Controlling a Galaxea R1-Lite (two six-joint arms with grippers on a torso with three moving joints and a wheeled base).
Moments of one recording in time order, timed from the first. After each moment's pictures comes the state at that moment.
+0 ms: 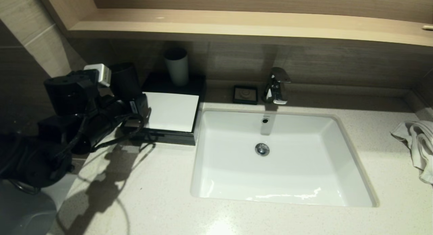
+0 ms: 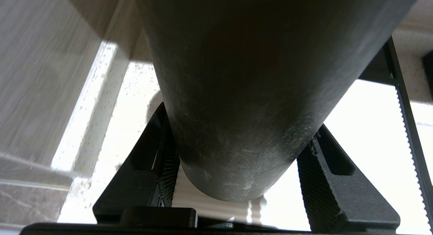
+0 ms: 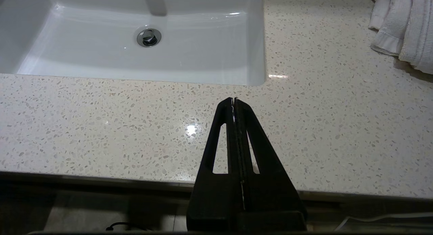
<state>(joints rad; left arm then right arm) -0.24 1.71 -0.83 -0.88 0.19 -0.09 0.00 0.00 0.00 0.00 0.00 0.00</state>
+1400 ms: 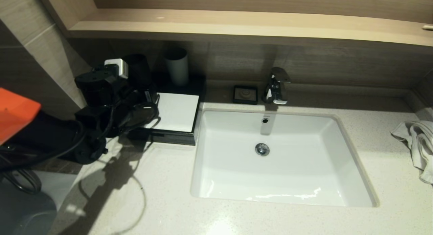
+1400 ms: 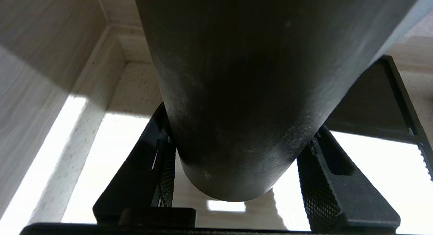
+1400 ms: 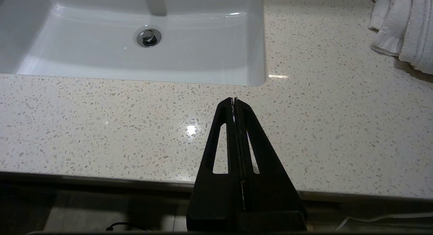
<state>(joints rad) -0.23 1.92 -1.03 -1.01 0.19 -0.05 0.00 0.00 0.00 0.00 0.00 0.00</state>
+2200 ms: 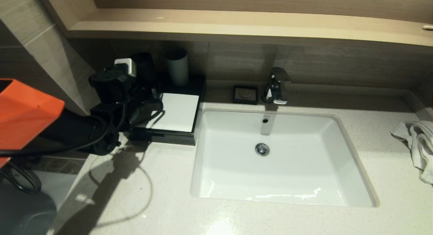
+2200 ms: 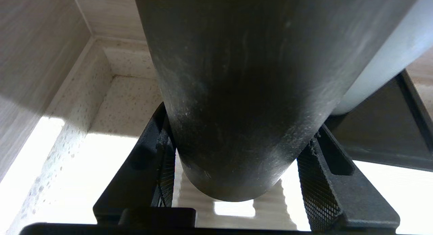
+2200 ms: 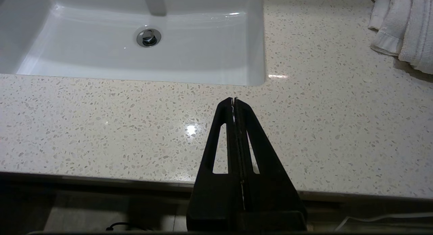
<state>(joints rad) -0.23 2.03 -1.16 -1.03 0.18 -0.03 0.00 0.00 0.00 0.00 0.00 0.00</state>
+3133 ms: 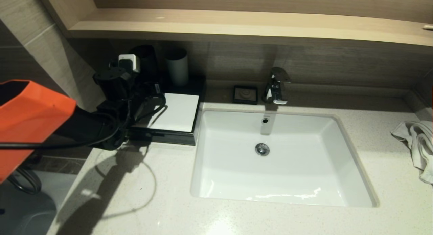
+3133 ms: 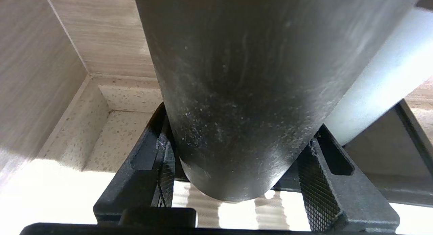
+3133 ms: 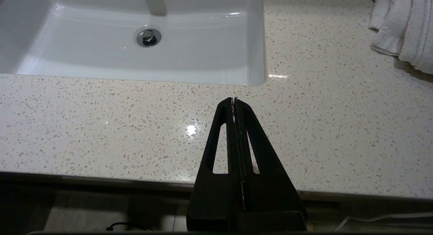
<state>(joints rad) -0.23 2.09 -1.25 -1.08 0.18 0.02 0.00 0.00 0.00 0.00 0.00 0.00</state>
